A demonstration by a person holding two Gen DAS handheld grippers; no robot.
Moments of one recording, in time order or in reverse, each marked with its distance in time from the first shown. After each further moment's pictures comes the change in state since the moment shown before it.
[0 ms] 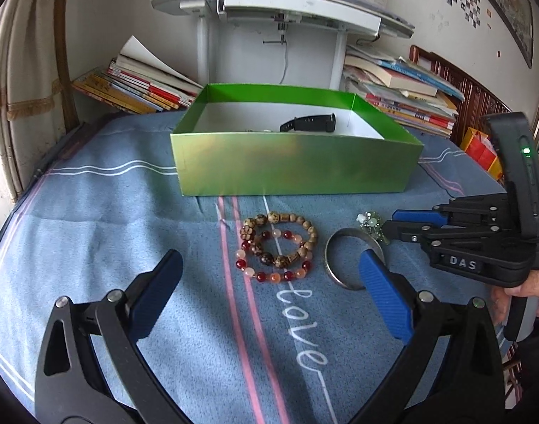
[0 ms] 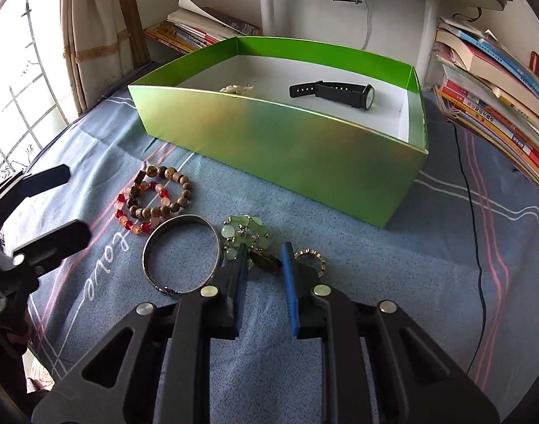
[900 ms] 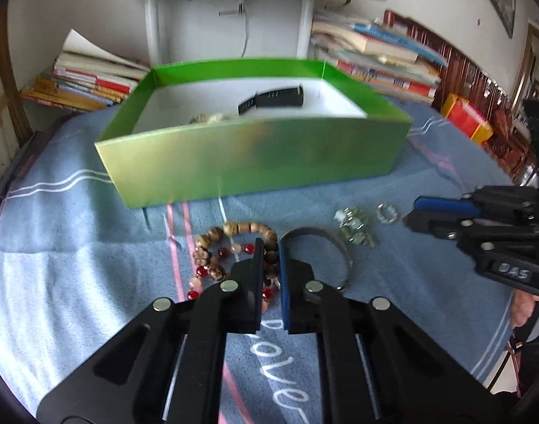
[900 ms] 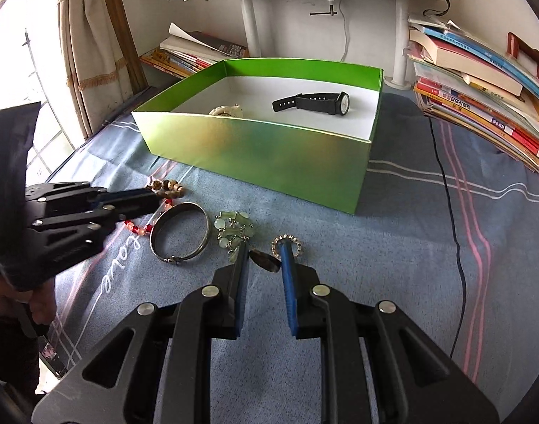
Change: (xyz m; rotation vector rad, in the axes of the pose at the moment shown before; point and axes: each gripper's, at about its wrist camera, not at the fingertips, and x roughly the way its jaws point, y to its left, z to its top) left arm 0.038 -0.021 0.022 0.090 0.107 -0.109; right arm -0.034 -0.017 -0.014 0.078 -0.073 0.023
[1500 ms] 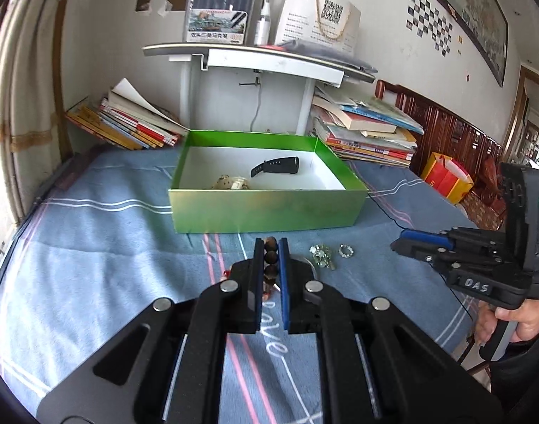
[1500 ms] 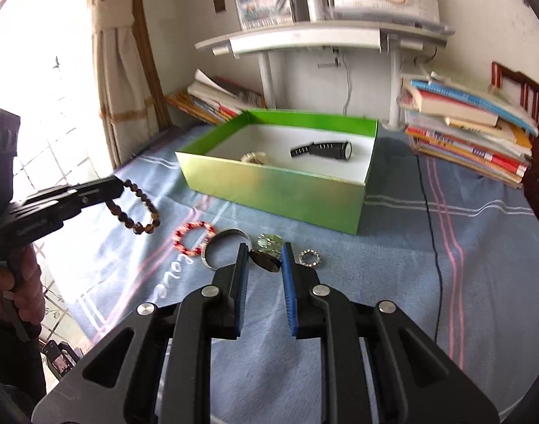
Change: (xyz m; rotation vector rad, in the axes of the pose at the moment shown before) left arm -0.122 0.009 -0.012 -0.084 -0.210 -0.012; right arm -0.078 0.028 -0.013 -0.009 -0.182 0.024
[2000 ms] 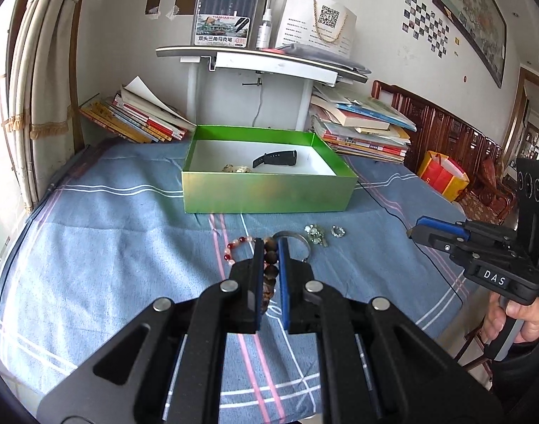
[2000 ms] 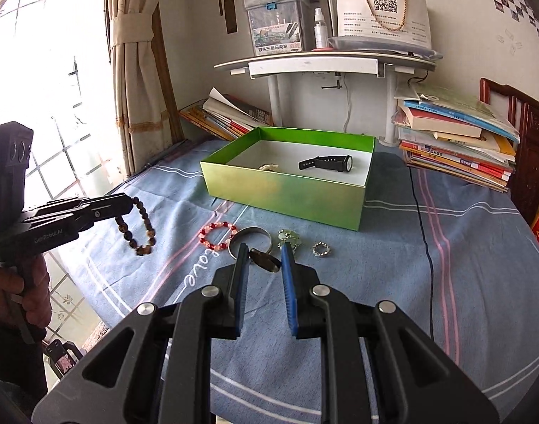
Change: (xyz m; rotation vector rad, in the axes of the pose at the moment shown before) left arm -0.038 -0.002 -0.026 0.000 -0.006 0.003; right arm -0.042 0.021 -0.016 -0.014 -0.063 -0.009
